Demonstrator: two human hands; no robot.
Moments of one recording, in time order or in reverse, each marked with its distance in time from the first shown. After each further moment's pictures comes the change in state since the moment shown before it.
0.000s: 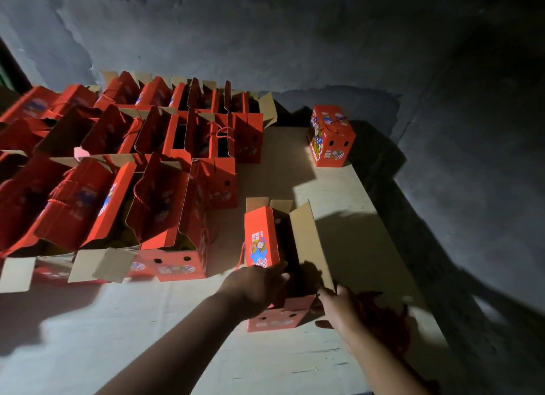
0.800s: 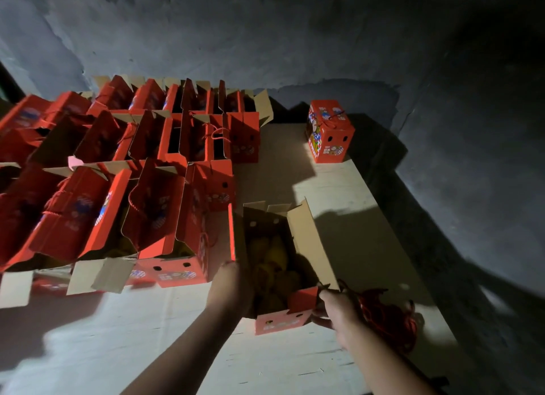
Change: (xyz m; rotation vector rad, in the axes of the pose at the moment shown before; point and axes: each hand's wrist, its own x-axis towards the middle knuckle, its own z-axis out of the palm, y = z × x) left_hand 0.013 -0.029 0.015 -0.140 0.341 -0.359; right_hand 0.016 0.004 0.011 0.282 -0.017 0.185
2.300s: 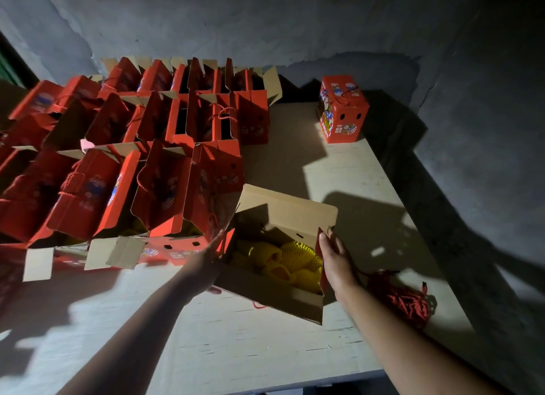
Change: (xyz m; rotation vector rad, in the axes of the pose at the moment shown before) left_hand 0.003 -0.064 -0.044 -0.362 -0.348 -0.184; right_hand 0.014 -0.029 0.018 -0.161 -0.093 -0.382
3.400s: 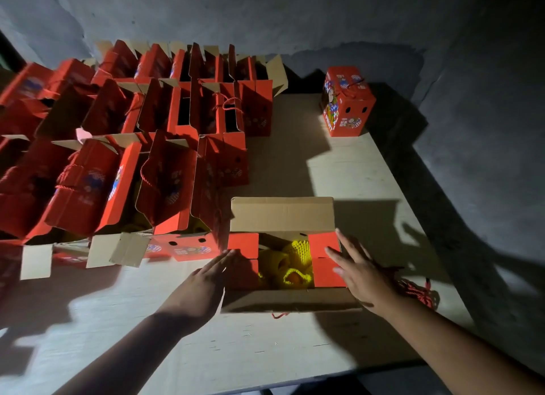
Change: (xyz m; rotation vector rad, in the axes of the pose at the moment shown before) left_hand -0.010 -0.077 0.003 0.641 0.069 0.500; right_hand 0.017 0.048 -0.050 -1.045 -0.178 -0.754
